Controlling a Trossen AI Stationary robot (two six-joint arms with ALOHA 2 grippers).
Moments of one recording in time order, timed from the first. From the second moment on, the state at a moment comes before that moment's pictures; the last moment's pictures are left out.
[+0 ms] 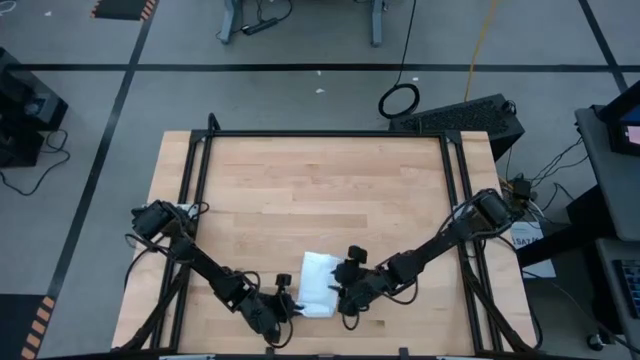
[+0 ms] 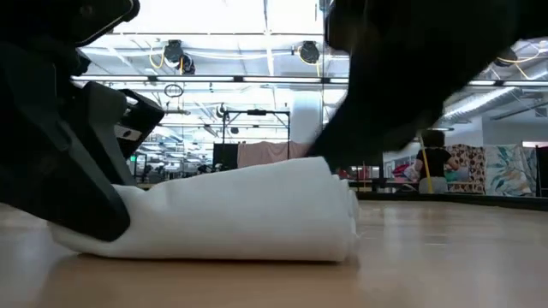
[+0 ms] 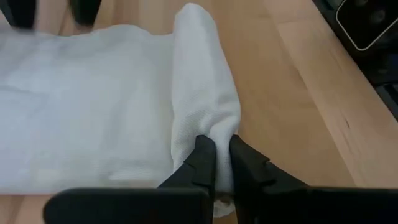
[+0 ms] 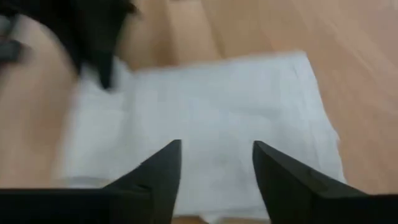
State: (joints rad) left arm -0.72 1.94 0.90 0.29 -0.40 -0.36; right arm 0.51 1.91 1.02 0.10 0.45 0.61
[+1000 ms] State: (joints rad) left arm -0.46 1.94 0.90 0.31 0.09 -0.56; right arm 0.38 1.94 1.02 0.04 0.21 0.34
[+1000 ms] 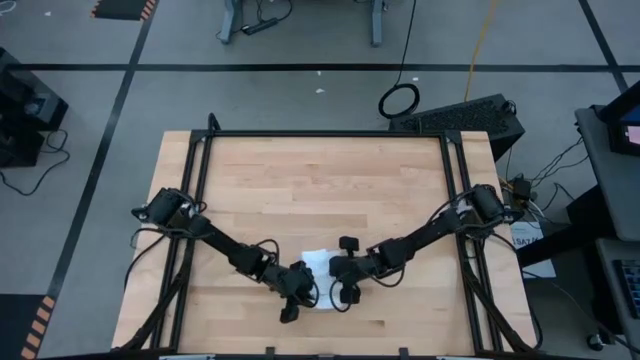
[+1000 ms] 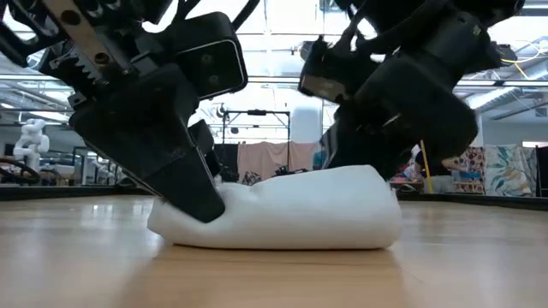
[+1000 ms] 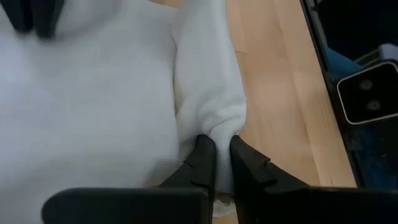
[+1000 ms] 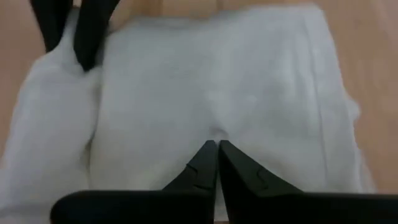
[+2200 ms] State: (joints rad) left arm -0.45 1.93 0.90 0.33 0.05 -0.60; right arm 0.72 2.09 1.02 0.40 0.73 0.15
